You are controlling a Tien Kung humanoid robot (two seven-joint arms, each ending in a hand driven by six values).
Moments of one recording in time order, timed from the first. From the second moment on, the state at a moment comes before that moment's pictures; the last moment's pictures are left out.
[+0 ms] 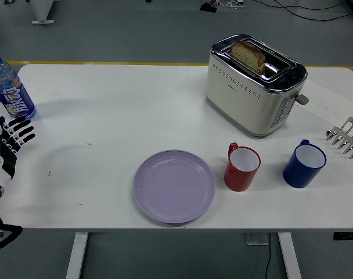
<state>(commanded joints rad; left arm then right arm) -0.08 0.11 -1.70 -1.27 1.01 0.04 -0.05 0.19 -0.08 1.34 0.21 -1.37 -0.16 -0.57</state>
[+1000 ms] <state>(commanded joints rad) -0.08 0.11 -1.70 -1.27 1.01 0.04 -0.05 0.19 -0.08 1.34 0.21 -1.37 -0.16 -0.57</state>
